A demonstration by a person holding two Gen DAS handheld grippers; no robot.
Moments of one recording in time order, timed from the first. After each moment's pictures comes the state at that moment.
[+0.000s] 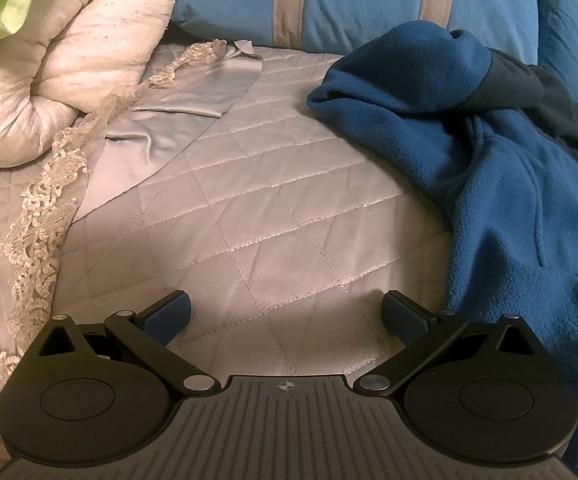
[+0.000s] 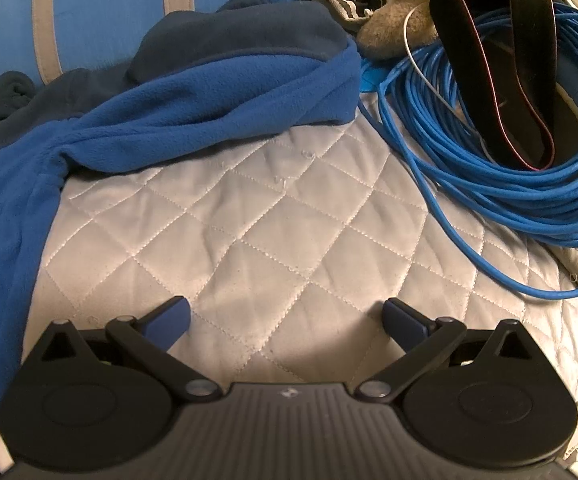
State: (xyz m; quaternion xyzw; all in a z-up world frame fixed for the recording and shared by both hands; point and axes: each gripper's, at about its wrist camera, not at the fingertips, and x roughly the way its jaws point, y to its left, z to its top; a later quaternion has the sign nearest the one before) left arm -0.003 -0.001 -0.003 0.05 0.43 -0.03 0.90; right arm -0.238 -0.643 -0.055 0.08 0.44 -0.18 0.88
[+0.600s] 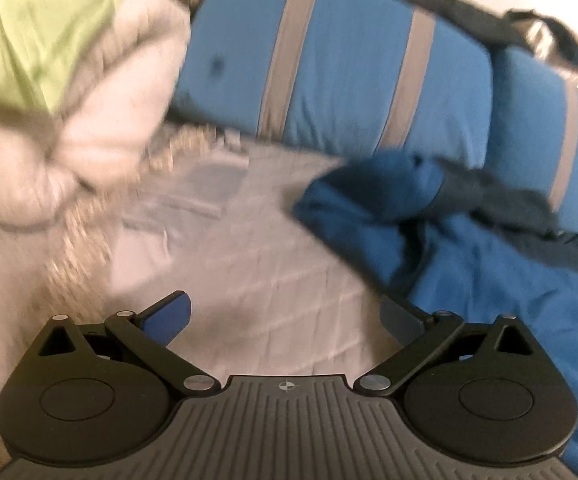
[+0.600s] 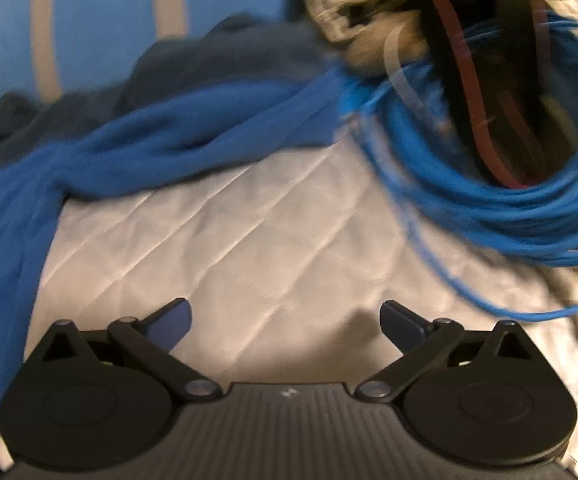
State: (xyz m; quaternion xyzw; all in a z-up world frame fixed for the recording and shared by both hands) left arm -0.030 0.043 0.077 0.00 0.32 -0.11 0.94; right arm -0.249 -0.667 -0.030 0.09 0.40 -0.18 0.89
